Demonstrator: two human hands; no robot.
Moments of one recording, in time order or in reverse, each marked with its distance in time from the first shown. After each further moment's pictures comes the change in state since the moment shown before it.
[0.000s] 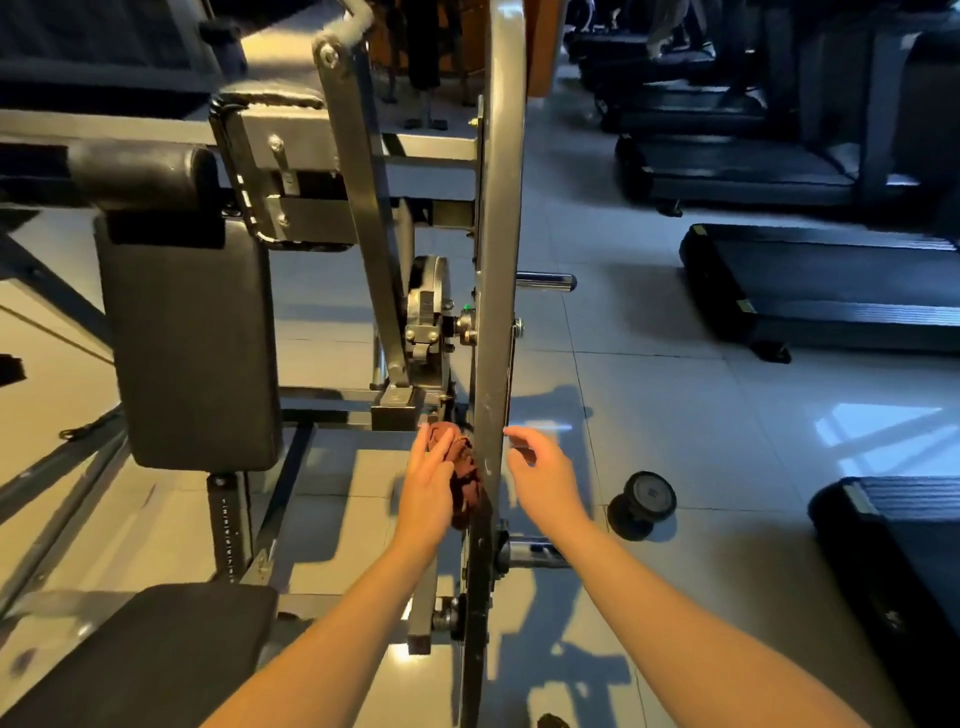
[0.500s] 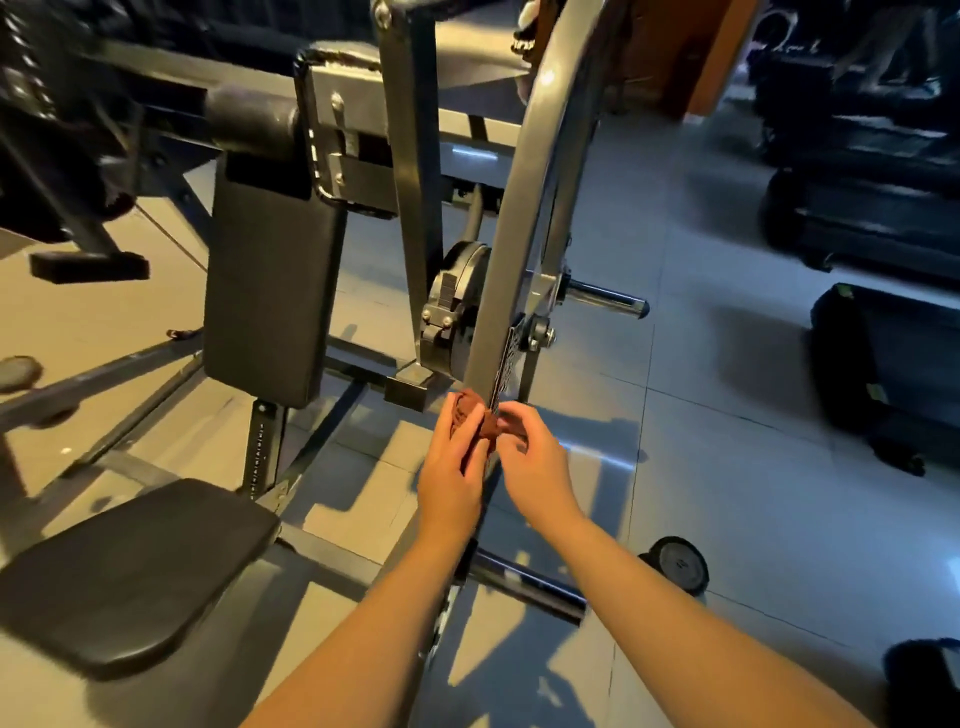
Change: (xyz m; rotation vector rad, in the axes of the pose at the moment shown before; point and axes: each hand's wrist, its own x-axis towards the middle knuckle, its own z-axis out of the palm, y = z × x) left_hand -0.003 0.029 0.094 0.145 0.389 0.111; right_hand 0.057 0.012 -0.042 0.073 -0.274 -0.195
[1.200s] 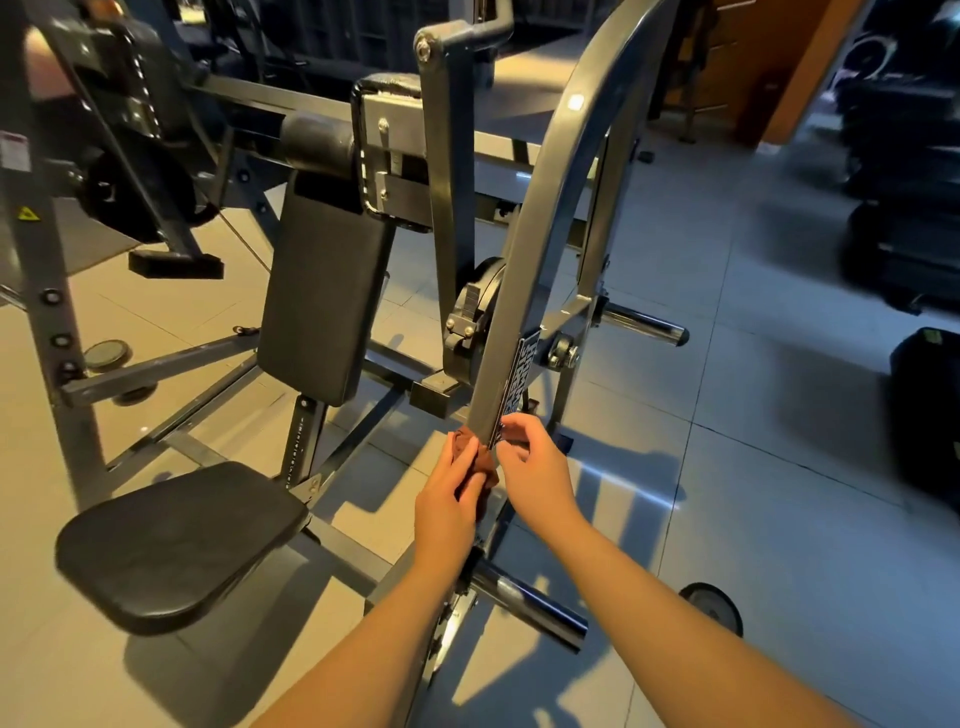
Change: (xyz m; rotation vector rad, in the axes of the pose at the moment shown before) left_hand -0.028 0.003 0.007 0.048 0.102 -0.212; right_hand 0.005 -0.004 -0.014 0.017 -0.155 -0.008
